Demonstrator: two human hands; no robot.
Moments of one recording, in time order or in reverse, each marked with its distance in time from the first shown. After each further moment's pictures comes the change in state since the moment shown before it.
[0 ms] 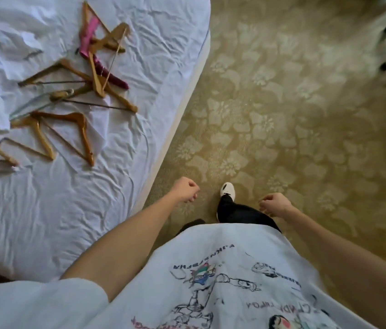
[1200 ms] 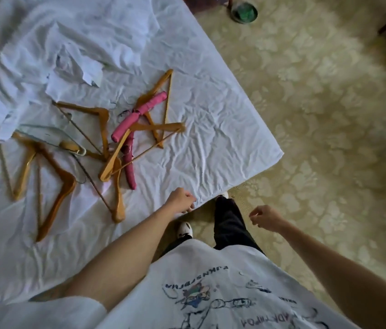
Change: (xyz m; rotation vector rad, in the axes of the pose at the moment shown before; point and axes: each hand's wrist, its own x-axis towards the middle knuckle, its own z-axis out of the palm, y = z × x) left_hand 0.364 0.291 -0.449 -0.625 0.324 -0.209; right_hand 0.371 -0.691 -0.356 -0.826 -0.245 -0.433
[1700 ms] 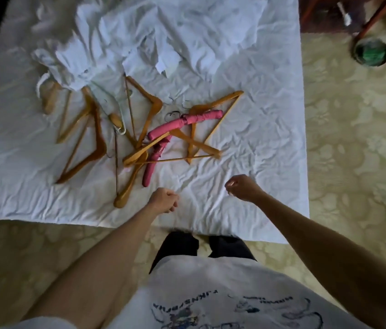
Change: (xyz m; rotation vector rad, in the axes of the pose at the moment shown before) left_hand 0.046 0.043 -0.076 -0.463 0.418 -0.392; right_hand 0.178 -0.240 -0.149 -0.292 -0.171 -0.465
